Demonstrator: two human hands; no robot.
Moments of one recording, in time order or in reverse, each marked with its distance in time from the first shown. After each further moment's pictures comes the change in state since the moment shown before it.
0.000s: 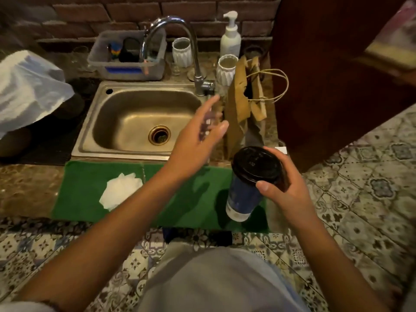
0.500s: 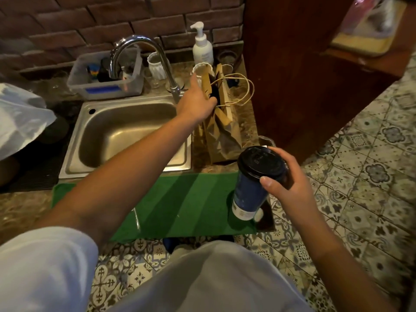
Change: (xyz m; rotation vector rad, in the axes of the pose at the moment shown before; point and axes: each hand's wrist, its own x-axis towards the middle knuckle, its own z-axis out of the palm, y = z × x) left_hand 0.157 -0.002 0.062 0.600 0.044 -0.225; right_hand -0.010 0.010 -0.058 0.047 0.136 -0.015
